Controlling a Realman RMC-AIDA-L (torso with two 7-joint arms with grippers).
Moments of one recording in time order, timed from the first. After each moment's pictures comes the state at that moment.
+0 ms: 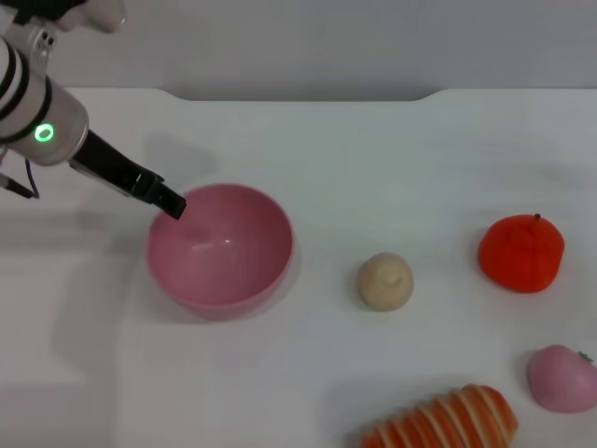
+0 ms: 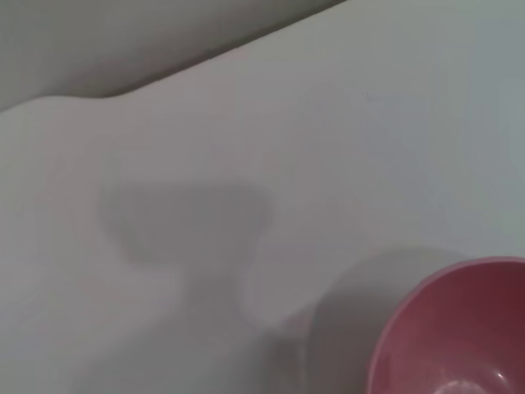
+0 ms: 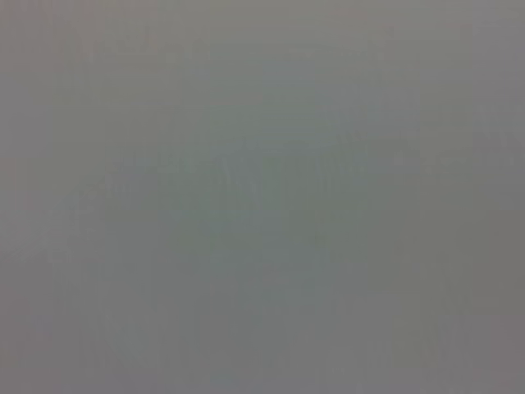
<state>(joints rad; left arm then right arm) -0.75 -2.06 1.16 1.18 2.74 1.50 -2.67 0.57 2.07 -0.64 -0.11 -0.50 -1.03 0.46</state>
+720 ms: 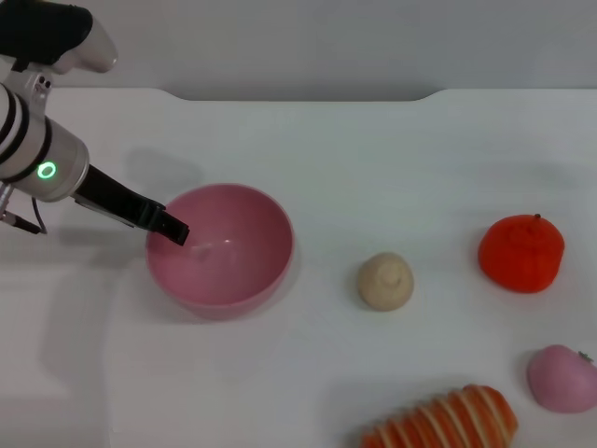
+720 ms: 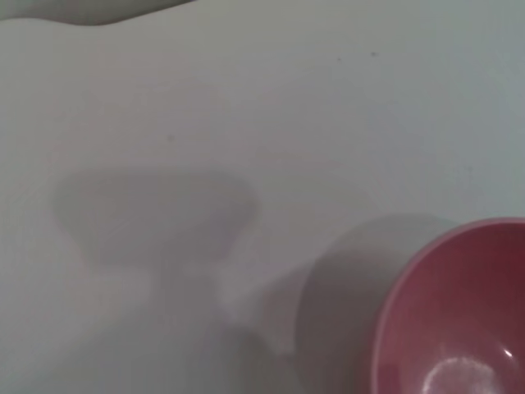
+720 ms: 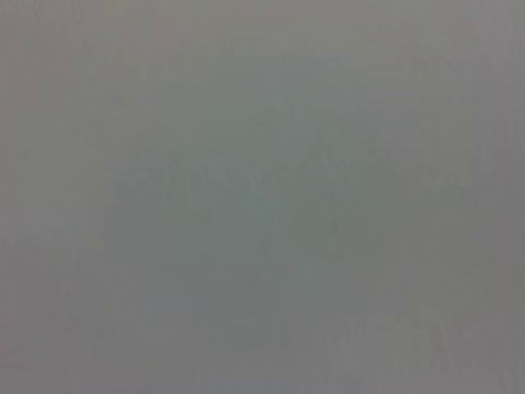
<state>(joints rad) -0.70 -2.06 1.17 1.08 2.67 1.41 -2.66 0.57 2.07 -0.67 -0.10 -0.50 -1.03 0.46</state>
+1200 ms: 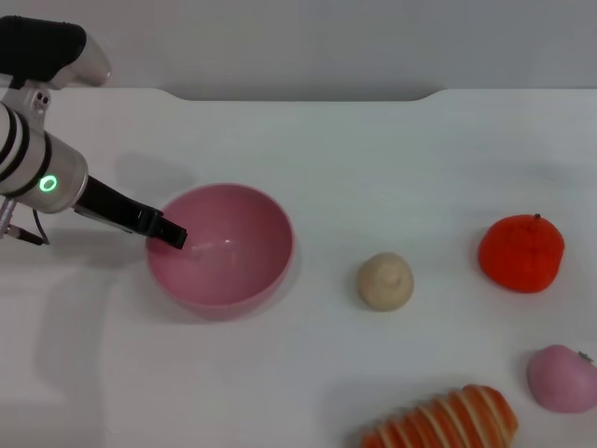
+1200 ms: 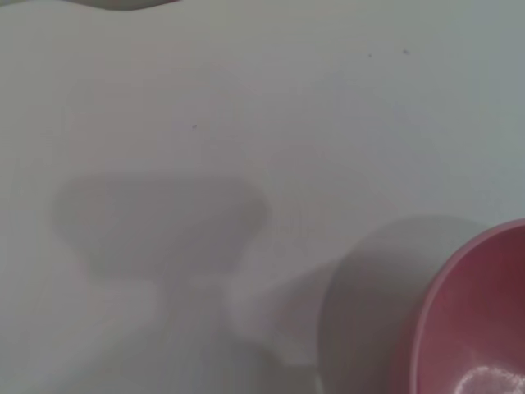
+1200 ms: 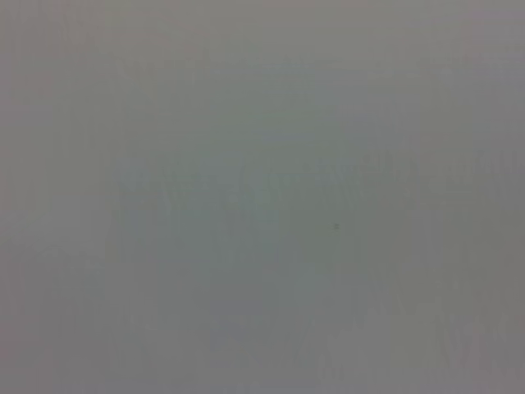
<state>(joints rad) -0.68 -2.06 1.17 1.03 2.66 1.34 -2.66 0.57 2.07 -0.67 -0.10 -0.50 -1.03 0.46</state>
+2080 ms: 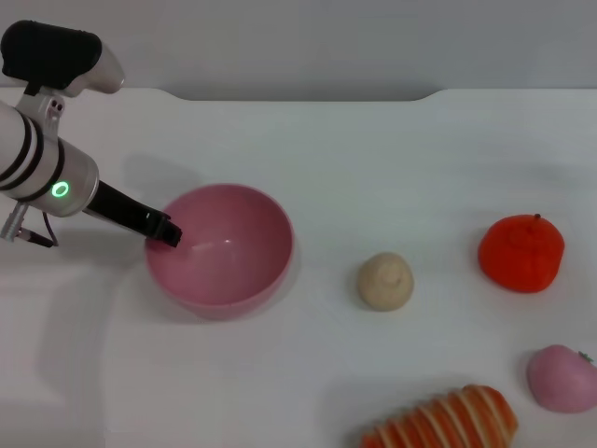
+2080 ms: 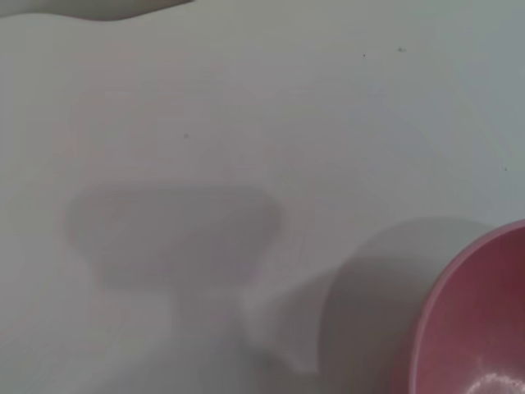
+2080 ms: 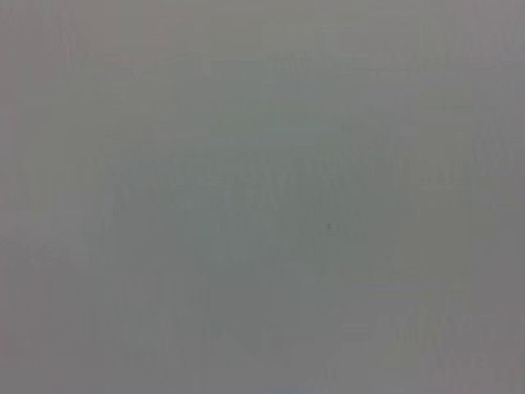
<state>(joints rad) -0.67 -2.06 1.23 1.01 2.65 1.28 -2.66 0.57 2.07 -0.67 -0.10 -0.49 -1.03 0.46</state>
